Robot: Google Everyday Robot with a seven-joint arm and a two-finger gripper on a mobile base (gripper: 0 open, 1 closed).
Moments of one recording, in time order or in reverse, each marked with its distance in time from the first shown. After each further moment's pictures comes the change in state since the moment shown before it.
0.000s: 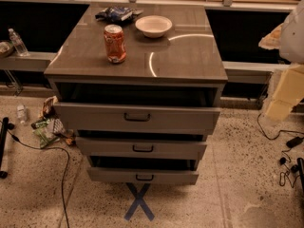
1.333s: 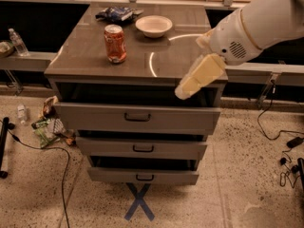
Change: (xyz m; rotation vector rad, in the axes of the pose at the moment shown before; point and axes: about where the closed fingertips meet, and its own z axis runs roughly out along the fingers) arm -0.134 -0.037 0.064 -0.077 -0.514 0.148
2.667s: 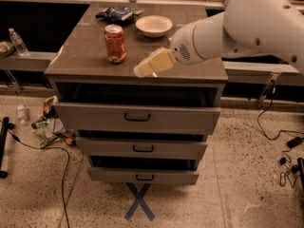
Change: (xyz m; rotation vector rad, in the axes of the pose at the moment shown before) arm -0.051 -0.060 0.086 0.205 -0.230 0.198
